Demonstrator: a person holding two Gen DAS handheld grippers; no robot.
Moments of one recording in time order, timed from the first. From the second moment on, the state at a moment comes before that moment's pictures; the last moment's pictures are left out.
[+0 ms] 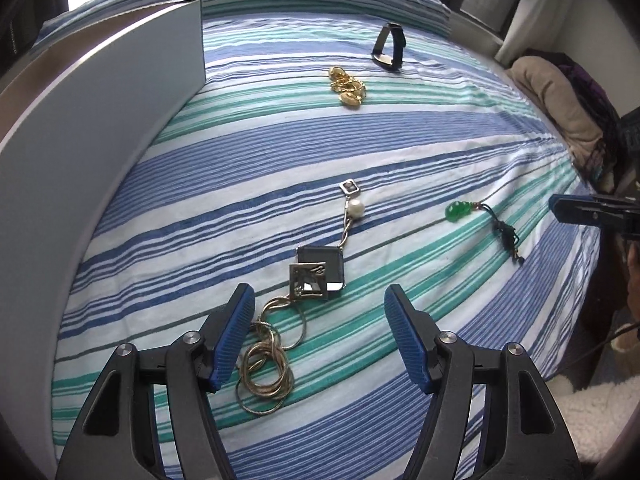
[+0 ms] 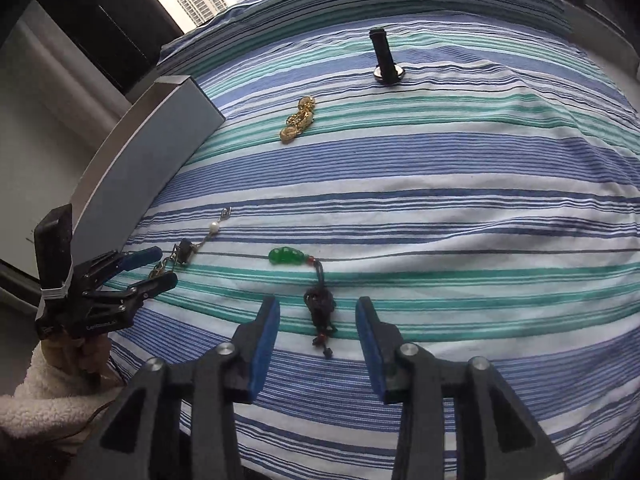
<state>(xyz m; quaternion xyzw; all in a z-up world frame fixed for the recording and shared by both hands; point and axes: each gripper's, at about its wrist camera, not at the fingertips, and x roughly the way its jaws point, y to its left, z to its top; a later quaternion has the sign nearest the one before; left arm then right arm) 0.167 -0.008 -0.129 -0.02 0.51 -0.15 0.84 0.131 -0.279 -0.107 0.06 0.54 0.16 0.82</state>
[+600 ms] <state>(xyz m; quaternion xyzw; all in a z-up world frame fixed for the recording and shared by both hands) 0.169 -0.008 -0.117 -0.03 0.50 -0.14 0.85 0.117 -0.256 -0.125 -0.03 0.55 0.19 0.81</state>
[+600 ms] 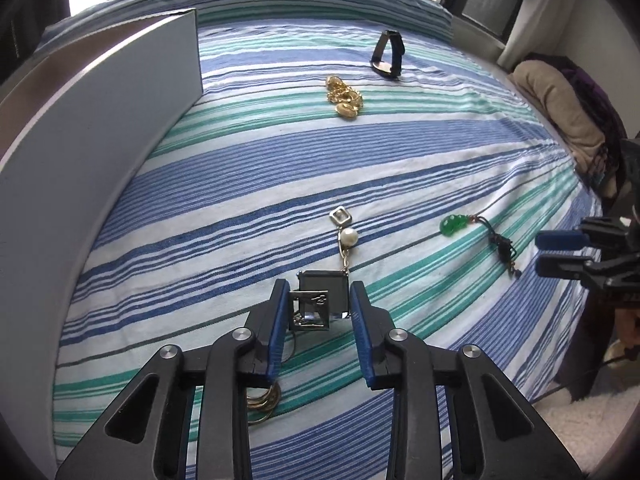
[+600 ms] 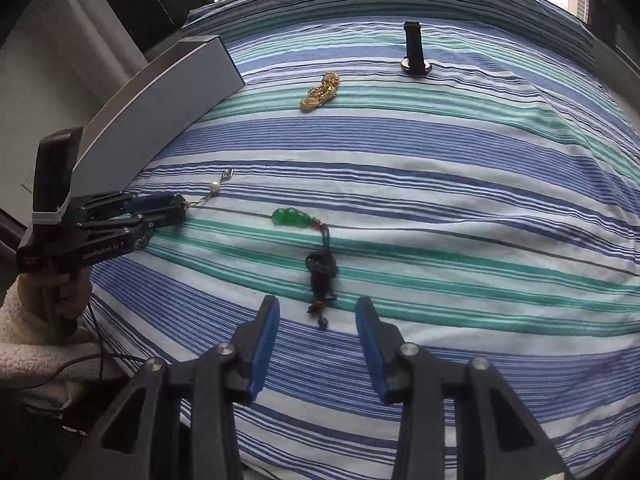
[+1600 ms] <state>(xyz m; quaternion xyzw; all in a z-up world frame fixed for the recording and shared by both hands) 0.090 0.125 0.052 -0.15 0.41 -0.04 0.90 0.151 -0.171 0.003 -0.04 0.44 0.31 0.84</state>
